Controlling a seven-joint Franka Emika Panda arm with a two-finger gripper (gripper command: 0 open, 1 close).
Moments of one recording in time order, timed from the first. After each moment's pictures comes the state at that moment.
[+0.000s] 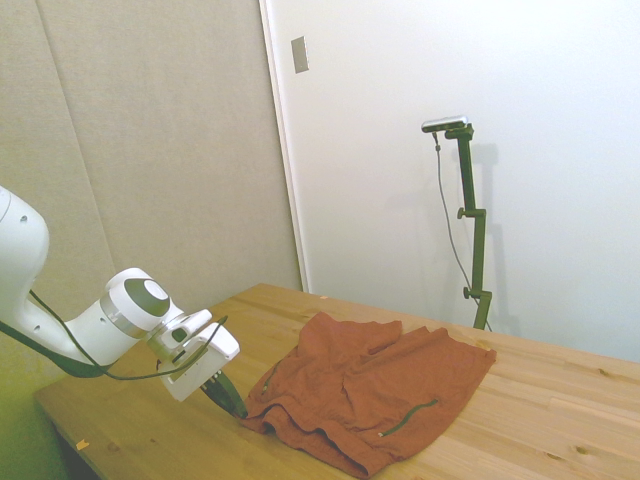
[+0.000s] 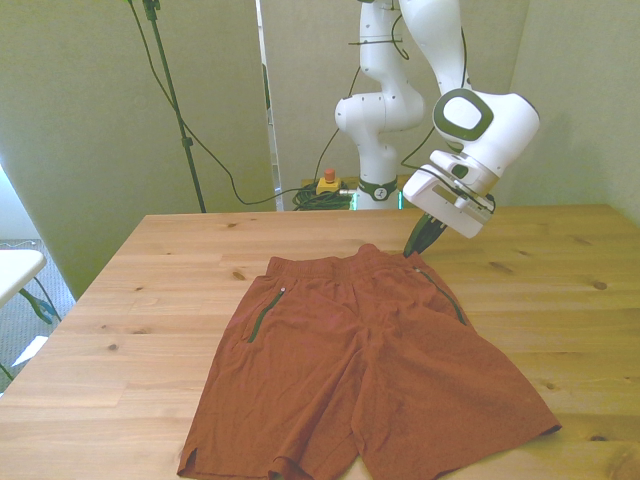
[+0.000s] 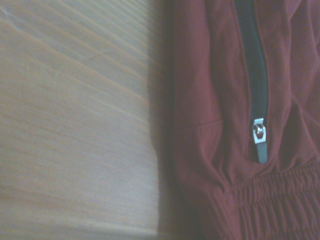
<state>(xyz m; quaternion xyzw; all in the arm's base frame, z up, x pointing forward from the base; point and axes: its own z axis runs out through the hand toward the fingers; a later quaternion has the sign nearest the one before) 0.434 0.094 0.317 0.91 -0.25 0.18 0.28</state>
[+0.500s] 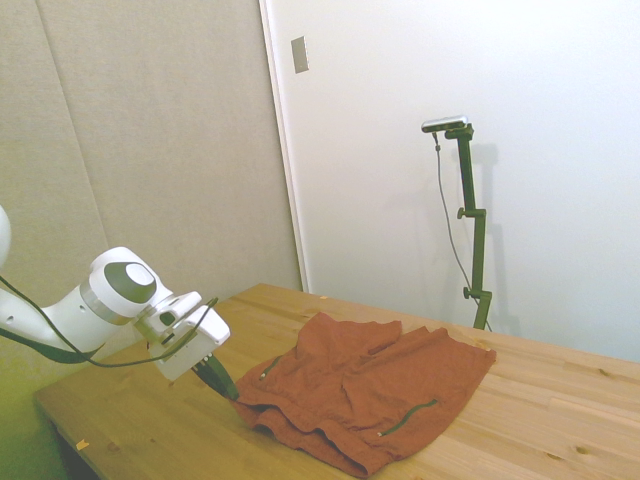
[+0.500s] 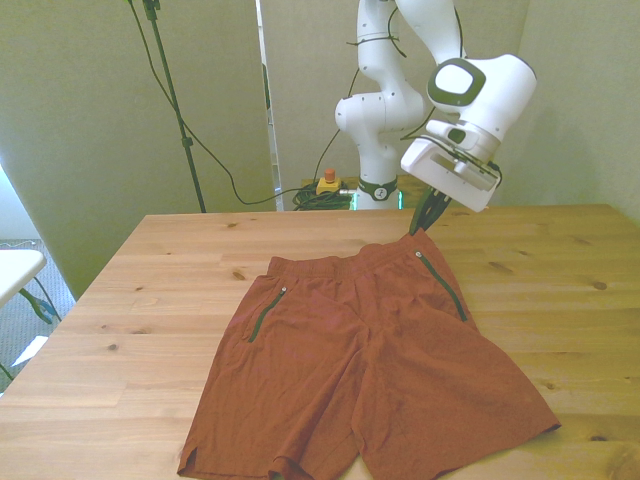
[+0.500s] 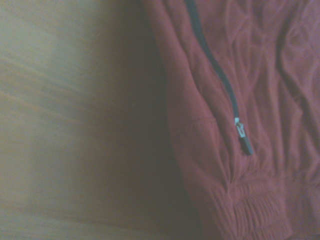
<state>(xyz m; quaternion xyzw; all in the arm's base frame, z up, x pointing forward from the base) 0.424 0.081 0.388 0.90 -0.29 0.22 0.22</state>
